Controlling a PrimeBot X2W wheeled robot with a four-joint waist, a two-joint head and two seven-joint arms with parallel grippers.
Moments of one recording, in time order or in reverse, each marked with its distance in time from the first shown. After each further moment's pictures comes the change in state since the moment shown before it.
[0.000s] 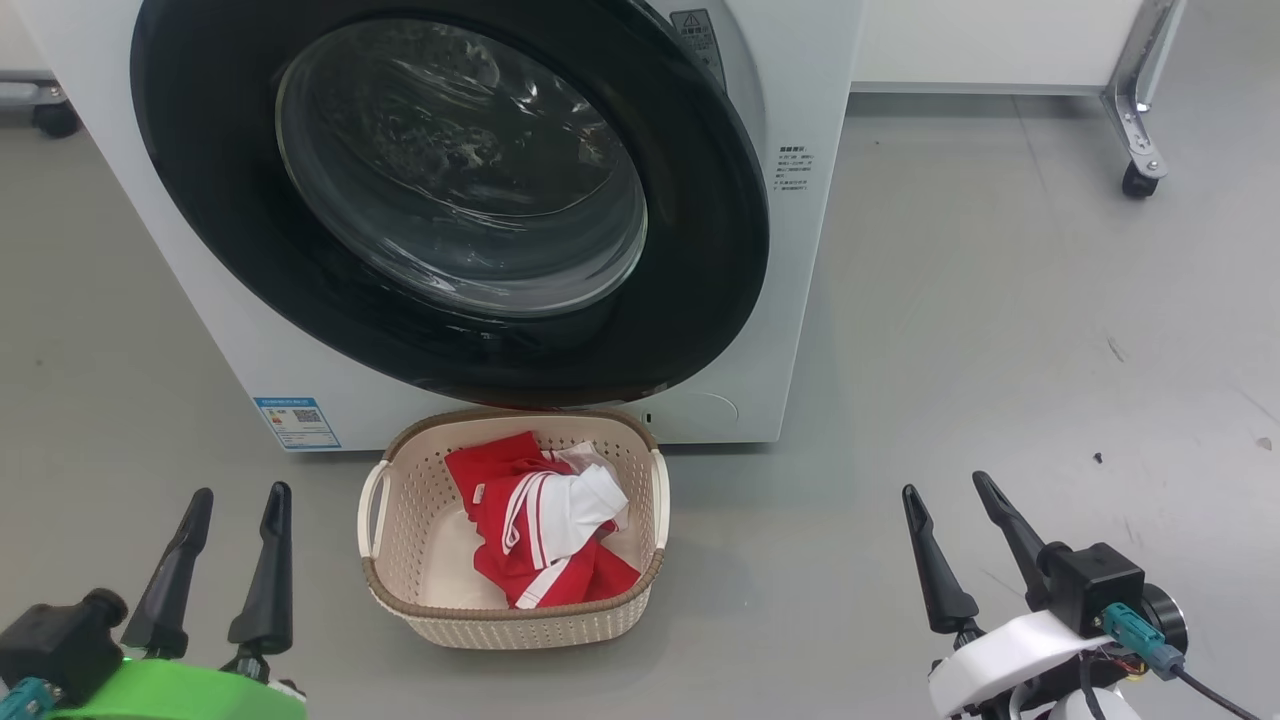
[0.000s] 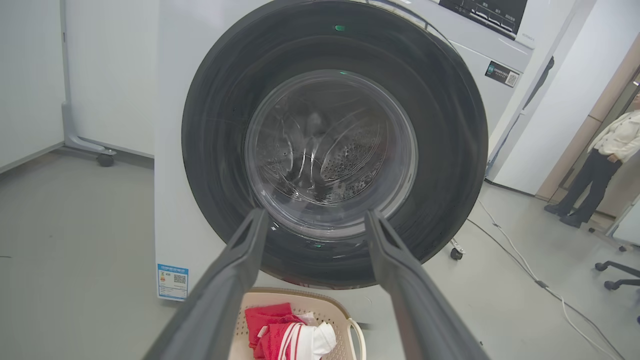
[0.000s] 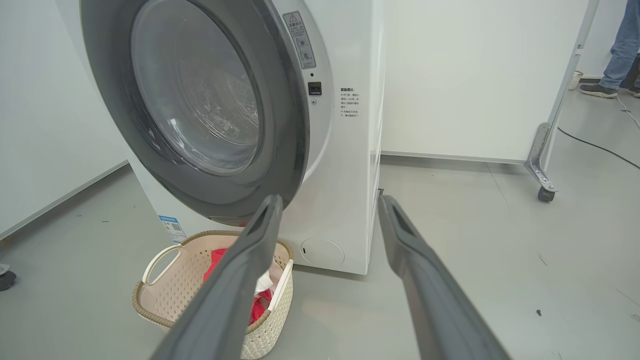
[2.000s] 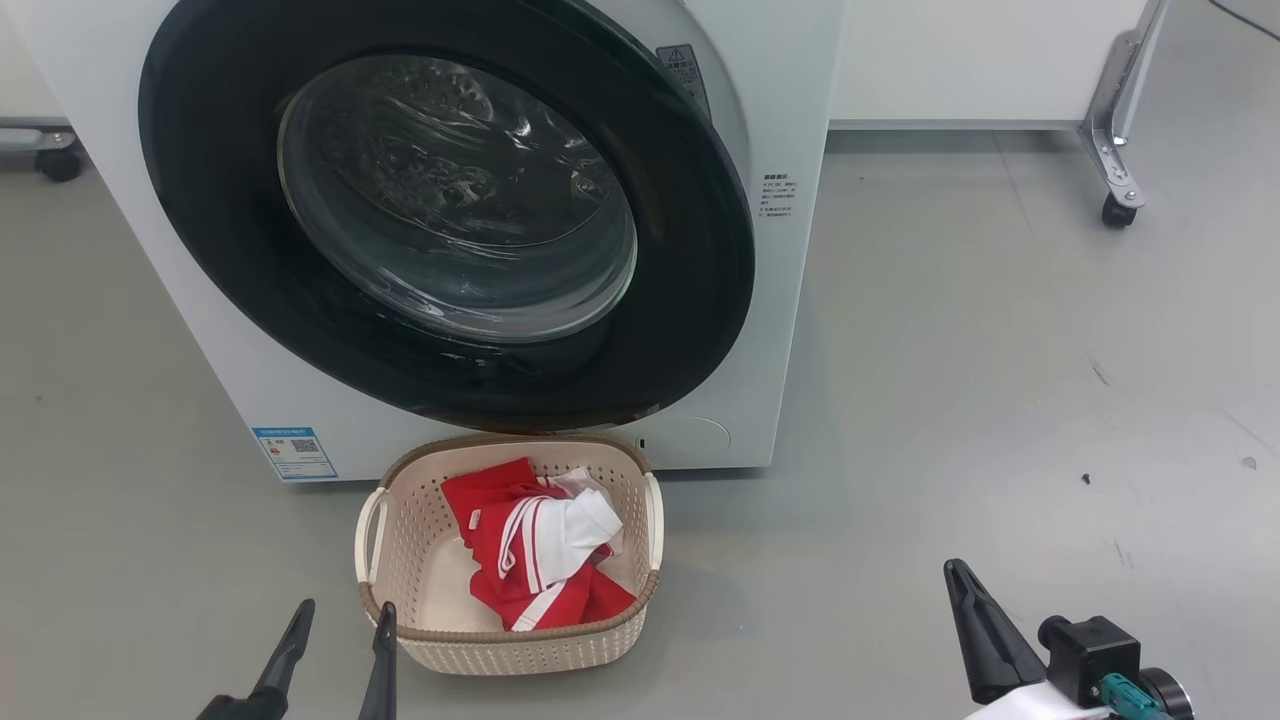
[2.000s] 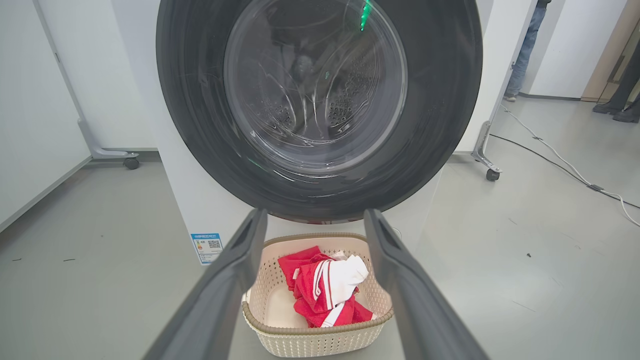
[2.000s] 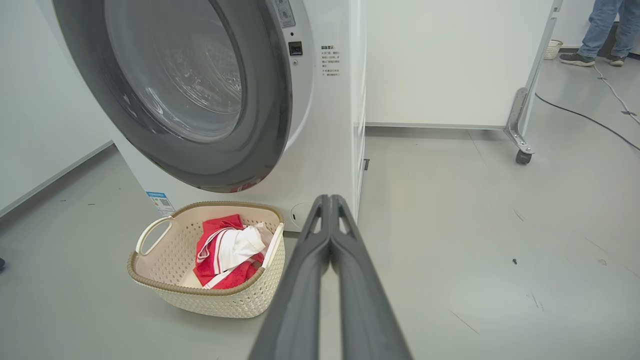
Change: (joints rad) left arm 0.112 -0.056 -0.147 0.075 0.313 0.208 -0.055; right arm 0.115 0.005 -0.003 0.013 0.002 -0.027 0.000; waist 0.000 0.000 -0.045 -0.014
